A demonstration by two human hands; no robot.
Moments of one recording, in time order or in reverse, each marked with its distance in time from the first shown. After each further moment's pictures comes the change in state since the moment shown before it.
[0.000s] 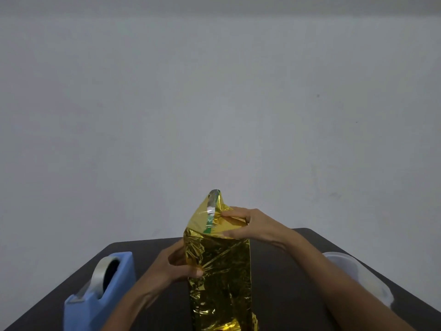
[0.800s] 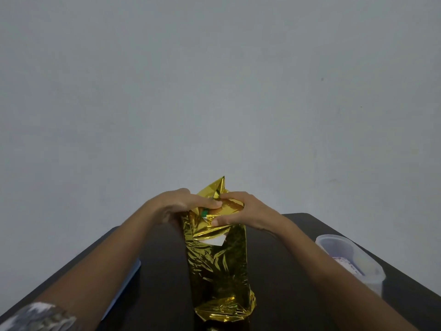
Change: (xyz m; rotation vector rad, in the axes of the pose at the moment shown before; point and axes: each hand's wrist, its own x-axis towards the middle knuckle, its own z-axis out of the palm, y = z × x) left_hand 0.043 0.102 0.008 0.486 0.040 -0.439; right_hand -0.005 -0.001 0.011 -0.127 0.069 -0.029
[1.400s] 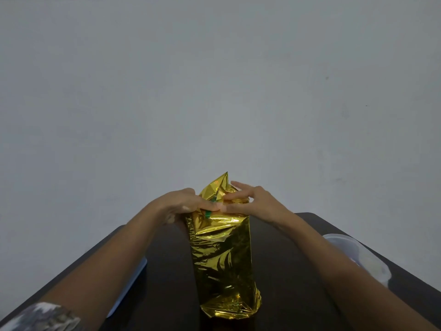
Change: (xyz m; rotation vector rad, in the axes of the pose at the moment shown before) left_hand -0.002 -0.004 0.000 -0.042 0.006 0.030; right_hand -0.004 -0.007 -0.007 0.096 0.095 -0.068
